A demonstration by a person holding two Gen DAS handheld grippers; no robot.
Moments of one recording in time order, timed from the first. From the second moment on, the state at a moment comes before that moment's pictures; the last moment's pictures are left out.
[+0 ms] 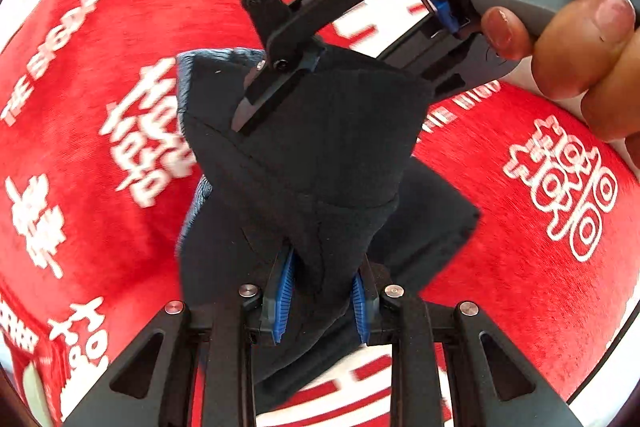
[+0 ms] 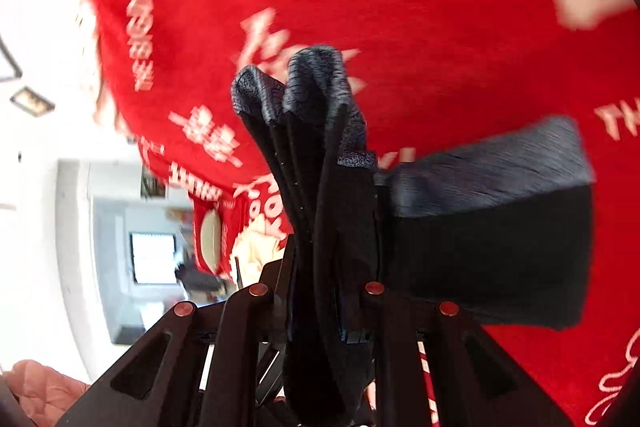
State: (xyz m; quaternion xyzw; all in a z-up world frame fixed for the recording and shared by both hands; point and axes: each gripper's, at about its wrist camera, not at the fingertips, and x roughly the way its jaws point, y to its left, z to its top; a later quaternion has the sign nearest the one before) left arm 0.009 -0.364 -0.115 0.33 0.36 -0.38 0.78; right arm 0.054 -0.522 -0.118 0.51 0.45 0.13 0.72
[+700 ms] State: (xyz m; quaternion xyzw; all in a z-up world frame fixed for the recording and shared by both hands) left arm 0.014 -0.359 -0.116 0.31 0.42 -0.41 0.75; right arm 0.022 -0.565 -0.163 0.42 0.53 -0.05 0.73
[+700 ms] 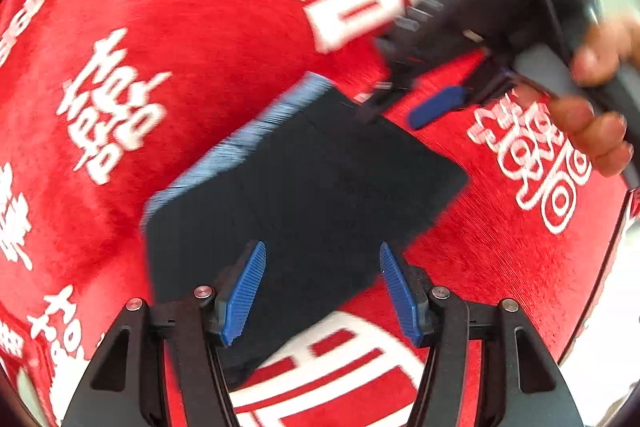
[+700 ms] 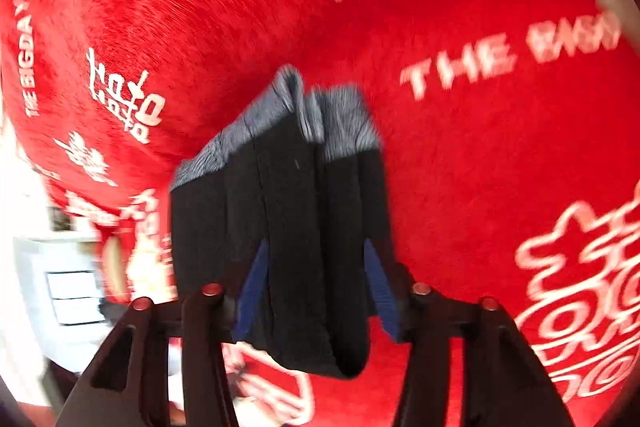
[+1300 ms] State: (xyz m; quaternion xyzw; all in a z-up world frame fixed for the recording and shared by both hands) left arm 0.269 -0.301 -0.208 0.12 0.60 -0.18 0.77; right arm 0.102 -0.571 -0.172 0.31 0.57 -0.08 0.76
